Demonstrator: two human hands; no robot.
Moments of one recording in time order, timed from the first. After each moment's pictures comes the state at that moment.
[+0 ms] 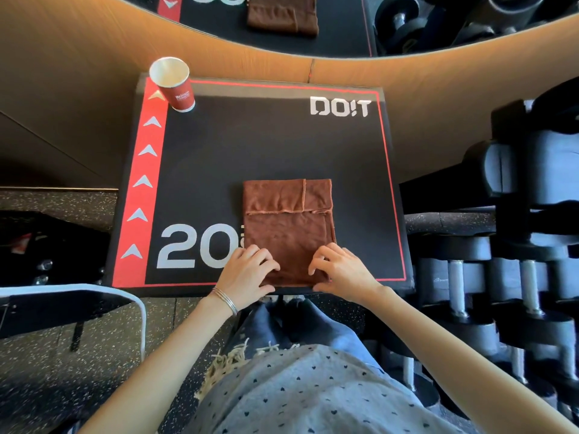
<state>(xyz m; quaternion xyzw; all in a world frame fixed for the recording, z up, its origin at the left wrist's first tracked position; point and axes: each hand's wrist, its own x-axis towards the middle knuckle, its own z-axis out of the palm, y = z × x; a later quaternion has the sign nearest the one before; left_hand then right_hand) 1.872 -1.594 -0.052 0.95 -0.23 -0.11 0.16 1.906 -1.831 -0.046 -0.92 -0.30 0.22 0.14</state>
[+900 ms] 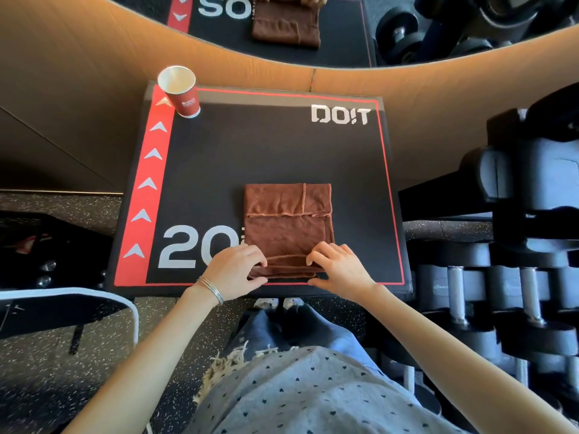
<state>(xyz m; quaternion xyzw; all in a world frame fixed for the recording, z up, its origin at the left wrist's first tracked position) 1.882 -1.571 -0.056 0.94 -0.19 -0.14 0.23 1.911 -1.830 -0.051 -0.93 -0.32 0.14 0.13</state>
